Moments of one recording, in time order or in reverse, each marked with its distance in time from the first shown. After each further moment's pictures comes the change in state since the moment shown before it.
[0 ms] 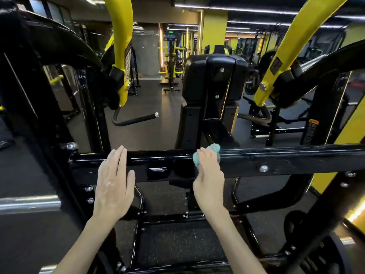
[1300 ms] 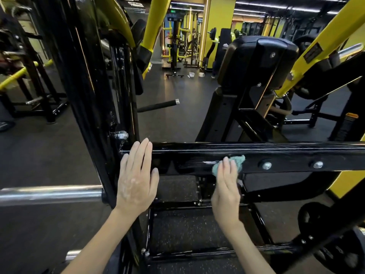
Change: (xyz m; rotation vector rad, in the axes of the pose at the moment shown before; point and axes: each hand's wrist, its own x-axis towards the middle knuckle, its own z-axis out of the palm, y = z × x) left_hand -0.008 -0.088 -0.008 0.065 -0.028 0.062; right_hand -0.069 -0.014 0.097 -0.132 0.144 -0.220
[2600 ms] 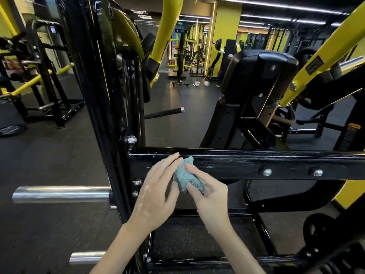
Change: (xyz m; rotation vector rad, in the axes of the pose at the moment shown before) left_hand -0.003 0.043 -0.045 -0.623 -0.119 0.025; right_hand 0.045 -0.094 -0.041 0.969 -0.311 0.500
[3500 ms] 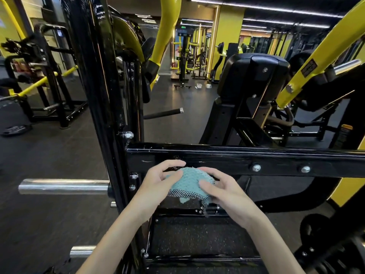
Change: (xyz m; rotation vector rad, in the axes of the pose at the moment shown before) left_hand 0.014 0.051 -0.012 -0.716 -0.190 -0.764; right_hand 0.004 -0.041 -0.074 0.087 -0.354 0.572
